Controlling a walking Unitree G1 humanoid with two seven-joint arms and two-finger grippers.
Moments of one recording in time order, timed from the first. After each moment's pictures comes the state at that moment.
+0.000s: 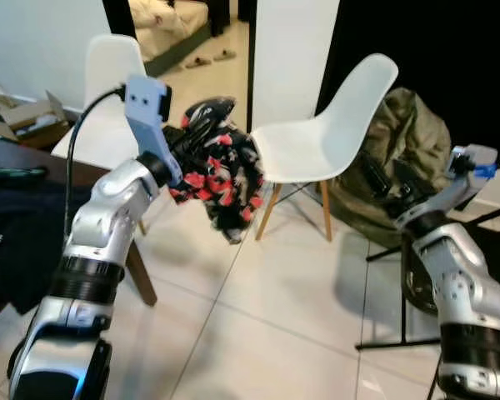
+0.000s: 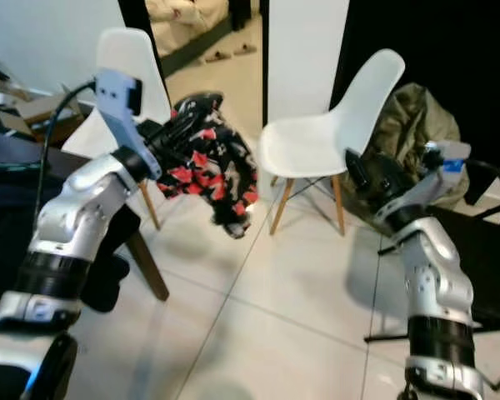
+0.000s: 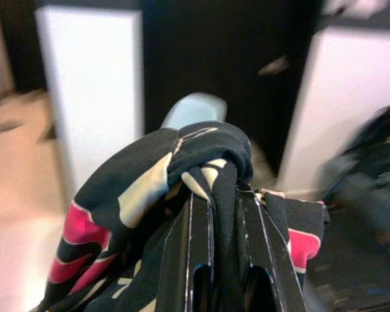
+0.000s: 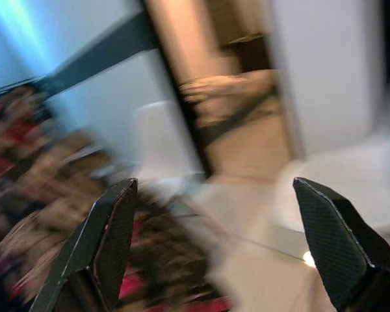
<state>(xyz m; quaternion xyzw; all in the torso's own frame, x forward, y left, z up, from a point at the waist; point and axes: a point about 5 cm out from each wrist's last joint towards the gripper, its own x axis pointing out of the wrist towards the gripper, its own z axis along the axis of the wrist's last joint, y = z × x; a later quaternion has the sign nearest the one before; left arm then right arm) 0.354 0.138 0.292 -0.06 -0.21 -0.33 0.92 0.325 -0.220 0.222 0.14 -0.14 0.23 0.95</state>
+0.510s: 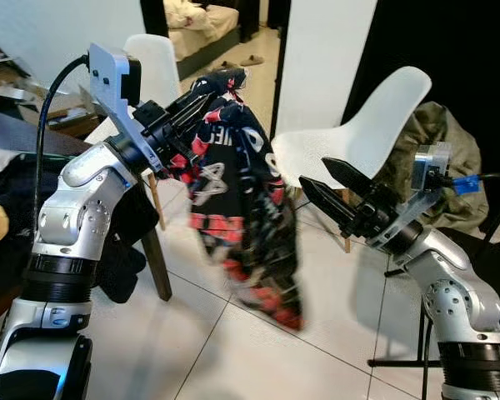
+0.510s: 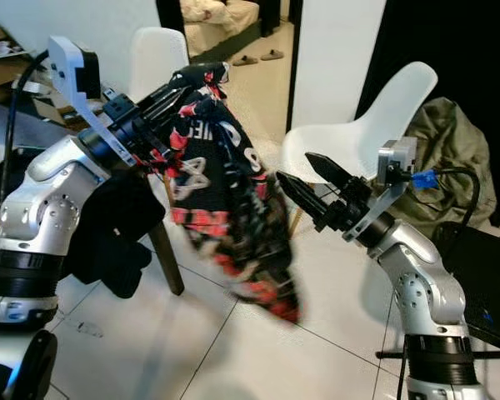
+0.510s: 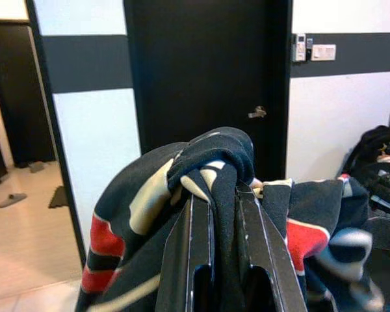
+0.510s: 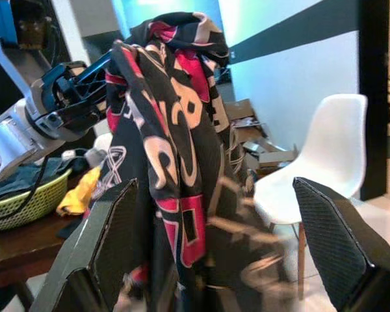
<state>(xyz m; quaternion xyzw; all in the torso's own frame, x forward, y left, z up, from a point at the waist) 0.338 0.155 0.317 -0.01 -0.27 -0.36 0.89 0.299 -0.180 0.234 0.11 -0.15 0.44 0.88</state>
